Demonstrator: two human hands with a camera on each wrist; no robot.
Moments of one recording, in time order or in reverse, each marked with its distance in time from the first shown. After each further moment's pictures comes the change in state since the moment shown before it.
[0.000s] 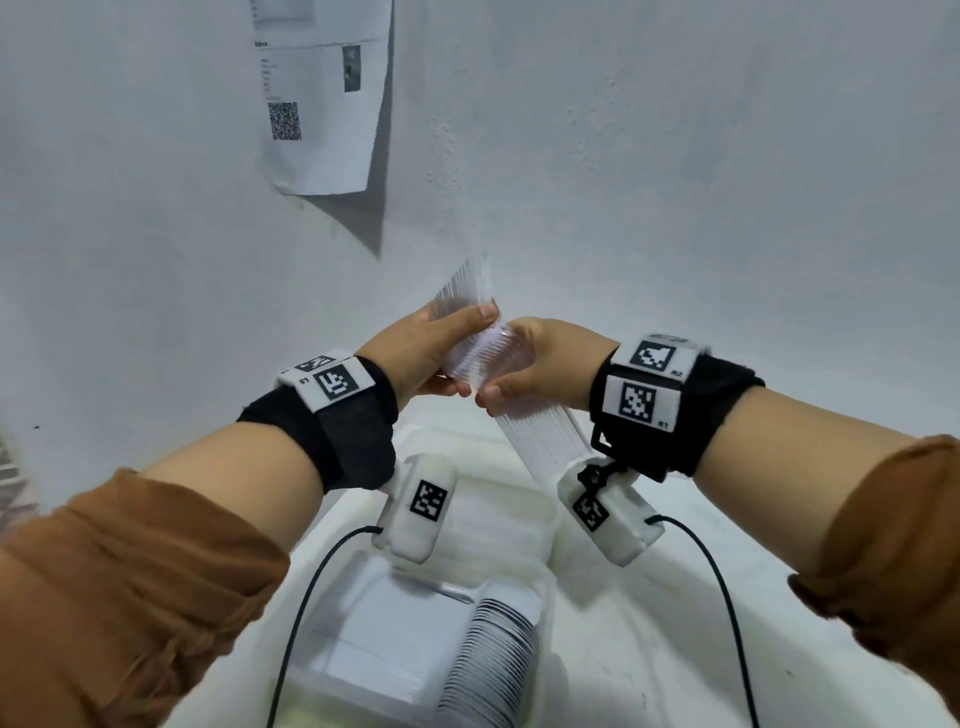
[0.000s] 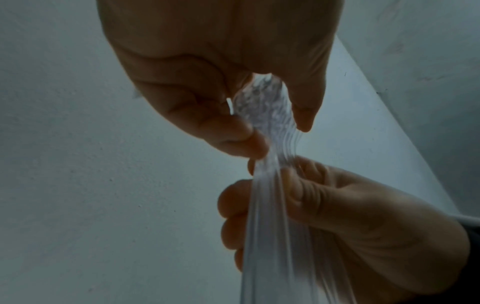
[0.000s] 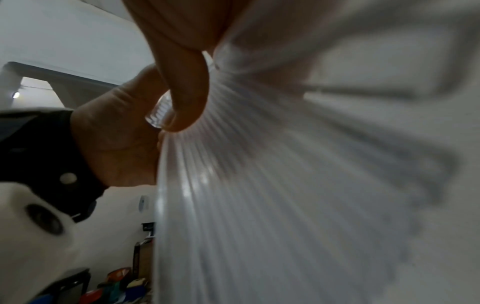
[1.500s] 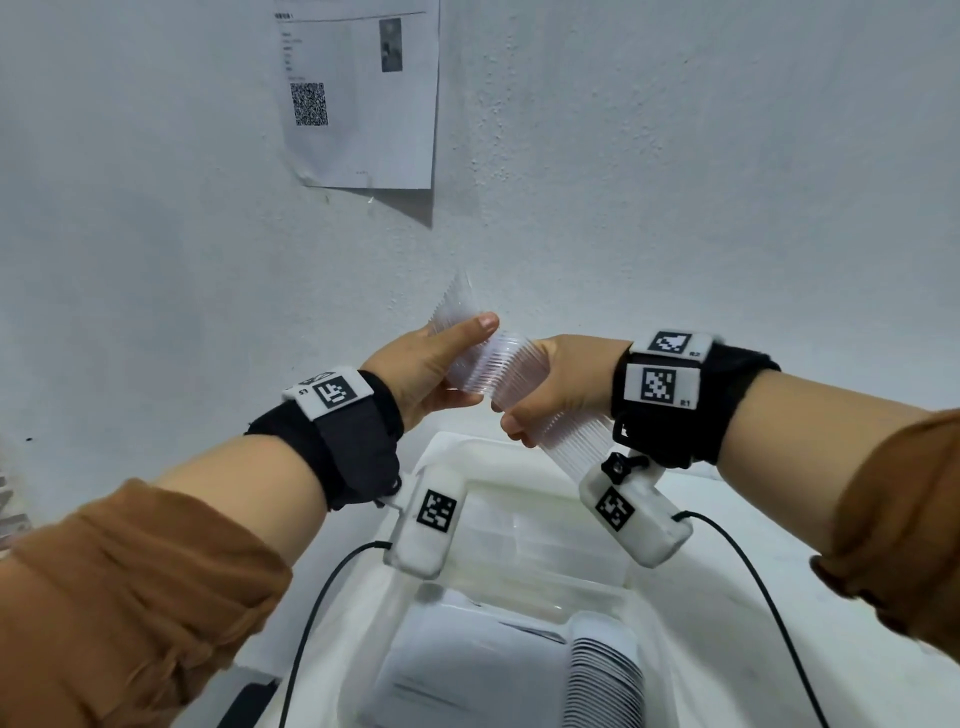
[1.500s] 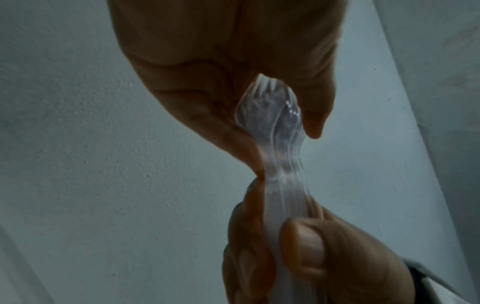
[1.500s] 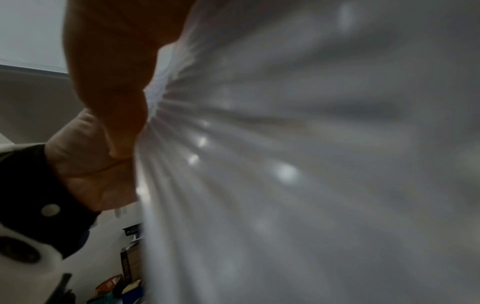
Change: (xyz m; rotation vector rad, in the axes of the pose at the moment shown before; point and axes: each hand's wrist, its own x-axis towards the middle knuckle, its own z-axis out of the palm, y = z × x) left_hand 0.021 -0.034 -0.067 -0.201 -0.055 -0.051; right_hand 0.042 -0.022 0.034 0.321 -0.262 0.165
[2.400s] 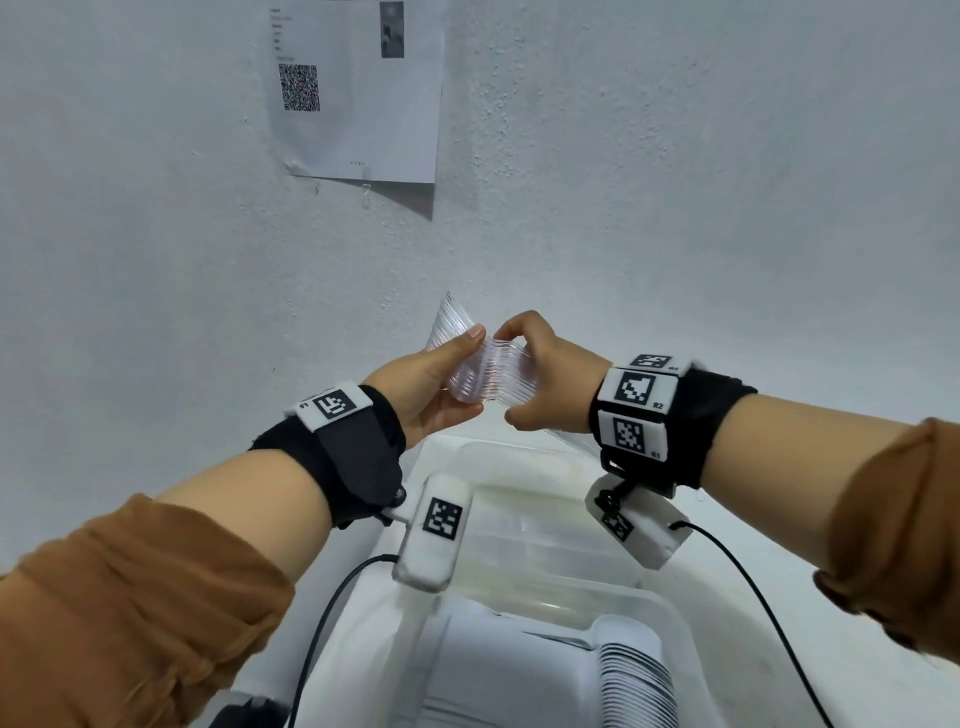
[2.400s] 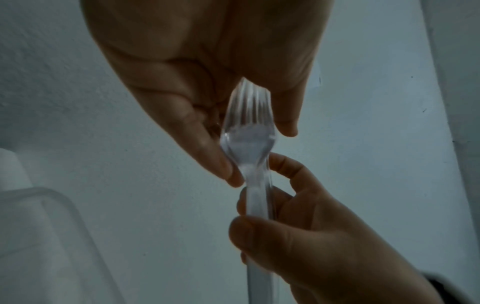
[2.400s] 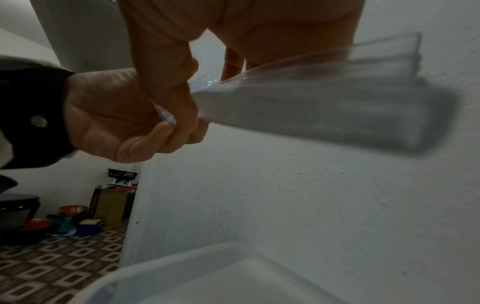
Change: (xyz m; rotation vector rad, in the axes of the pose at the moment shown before) left_hand 0.014 -0.023 -0.025 -0.182 -0.010 -0.213; right_hand 0.026 -0.001 0.025 -0.582 0.404 -0.039
